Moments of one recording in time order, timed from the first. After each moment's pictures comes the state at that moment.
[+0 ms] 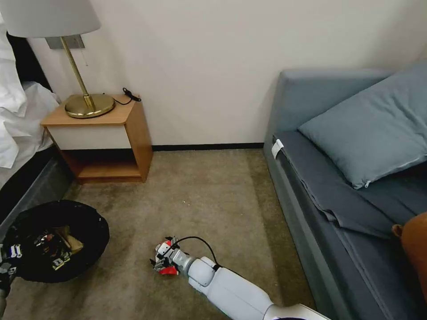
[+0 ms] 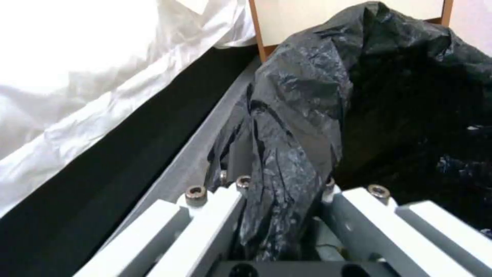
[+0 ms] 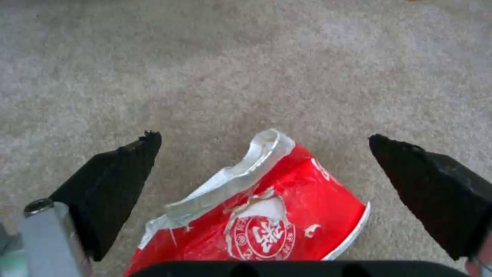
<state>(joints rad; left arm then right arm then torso) 1.65 -1.19 -1.16 -1.76 -0.34 -0.03 0.08 -0.71 1.61 -0.54 0.85 0.08 -0.02 -0.05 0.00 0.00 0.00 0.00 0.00</state>
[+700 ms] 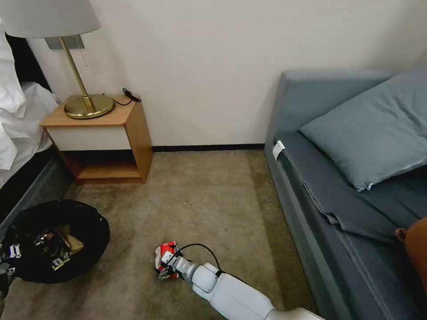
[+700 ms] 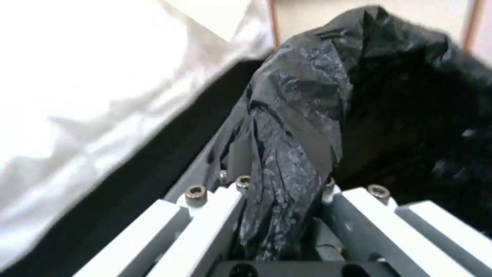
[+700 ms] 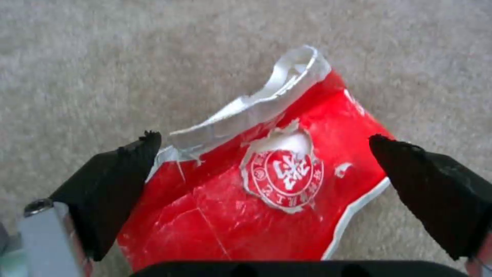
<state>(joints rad) 1.68 -1.18 -1.19 -1.92 -0.43 0.13 -0.03 -0.72 1.61 -0.54 0.75 0.05 0.02 -0.09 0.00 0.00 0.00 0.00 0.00</state>
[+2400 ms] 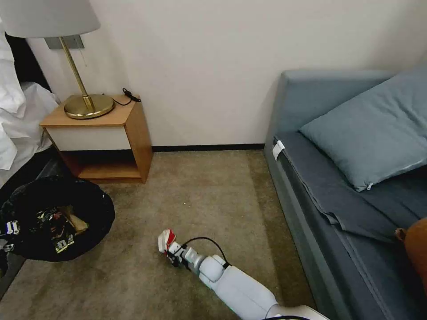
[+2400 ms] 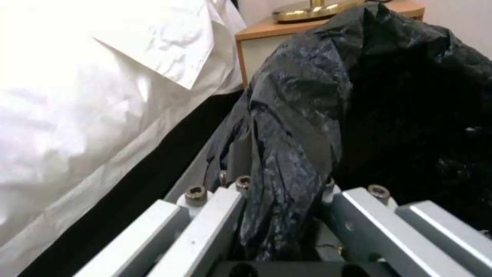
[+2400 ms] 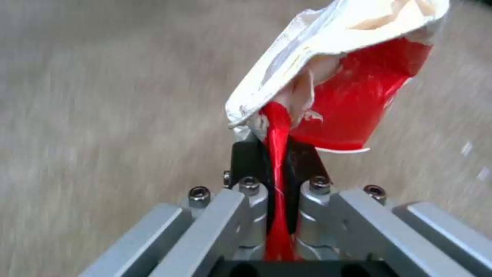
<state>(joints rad) 1.68 -1.17 -1.18 -2.01 -0.45 0.15 -0.01 -0.69 1.61 -0.39 0.84 0.10 0.03 -0.16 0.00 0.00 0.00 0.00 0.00</state>
